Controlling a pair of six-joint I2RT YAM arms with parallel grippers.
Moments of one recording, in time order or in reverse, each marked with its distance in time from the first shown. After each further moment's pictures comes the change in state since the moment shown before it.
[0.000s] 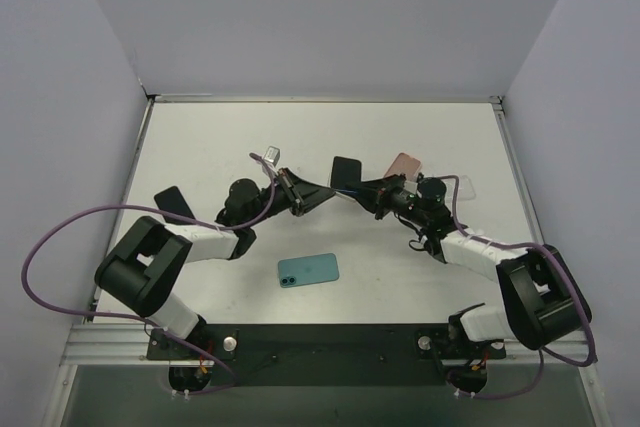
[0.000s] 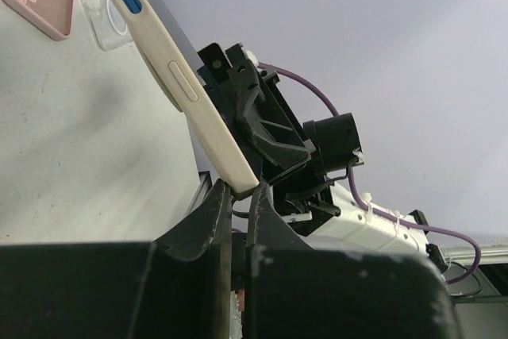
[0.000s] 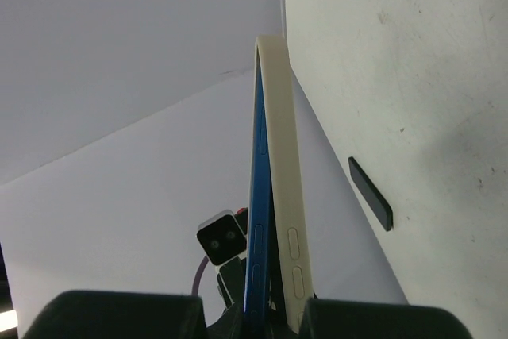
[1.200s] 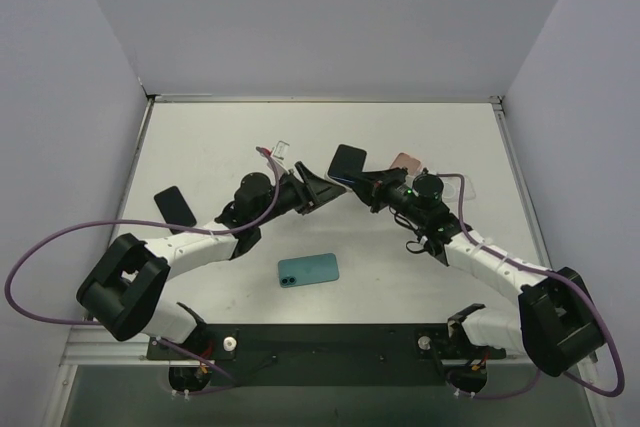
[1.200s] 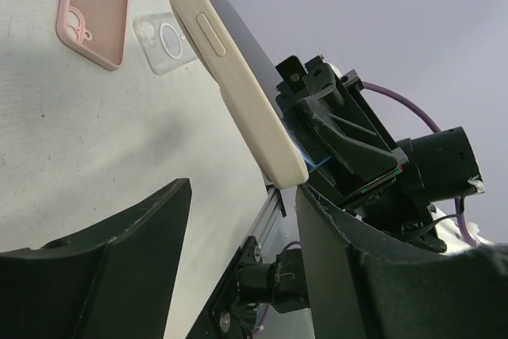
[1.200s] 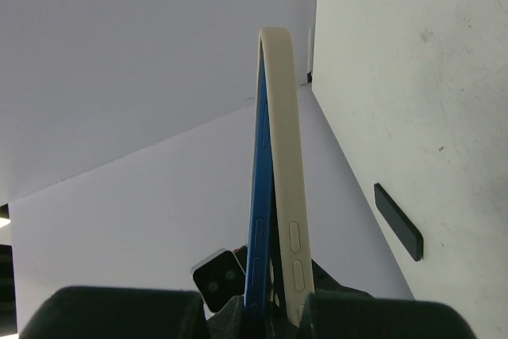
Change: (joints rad) left arm -0.092 -0.140 0.077 -0.330 -0.158 0.286; right arm 0.104 -0.126 0.071 -0.187 0.216 0.012
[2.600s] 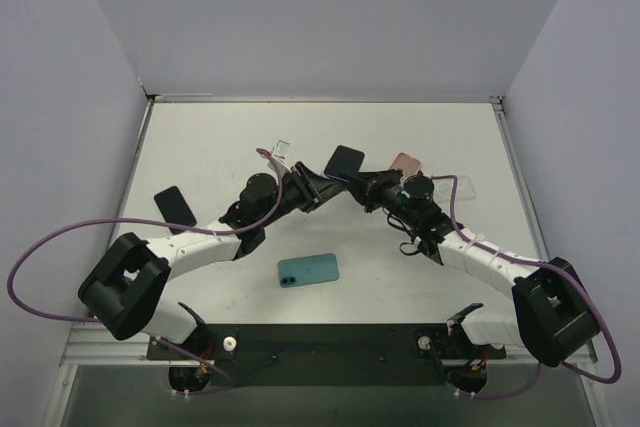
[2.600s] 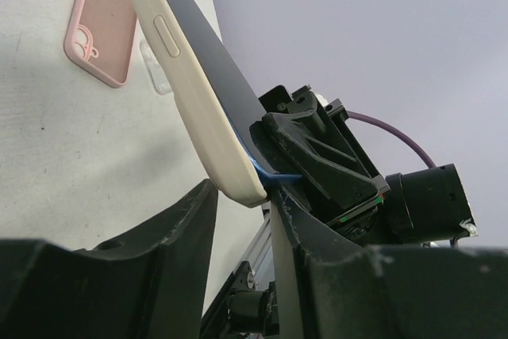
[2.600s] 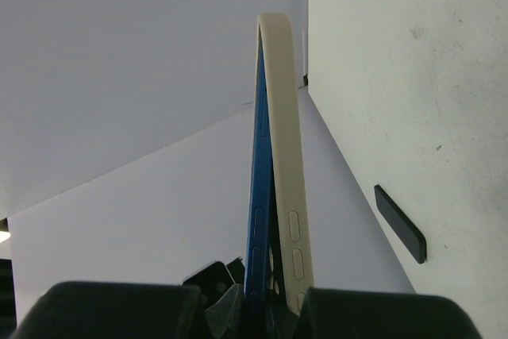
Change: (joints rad) left arm -0.048 0.008 0.034 -0.039 -0.137 -0.024; right arm 0.053 0.051 0.013 0.023 0.092 0.042
